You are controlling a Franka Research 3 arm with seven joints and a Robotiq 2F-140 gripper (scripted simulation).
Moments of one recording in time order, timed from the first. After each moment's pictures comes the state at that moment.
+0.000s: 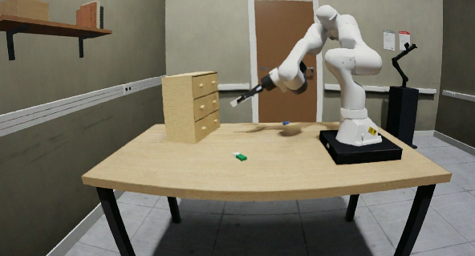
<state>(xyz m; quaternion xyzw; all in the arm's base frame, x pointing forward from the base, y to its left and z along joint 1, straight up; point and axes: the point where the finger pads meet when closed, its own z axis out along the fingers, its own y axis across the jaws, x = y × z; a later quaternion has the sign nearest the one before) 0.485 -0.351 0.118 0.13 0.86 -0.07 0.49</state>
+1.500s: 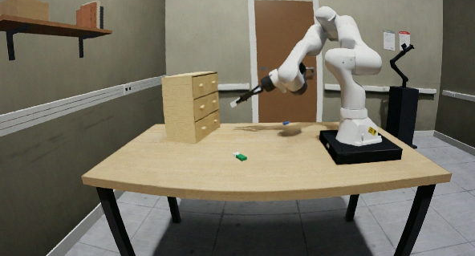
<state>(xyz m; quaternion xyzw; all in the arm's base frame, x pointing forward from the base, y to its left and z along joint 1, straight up) 0.488 -0.353 0.115 0.13 0.86 -0.07 0.49</state>
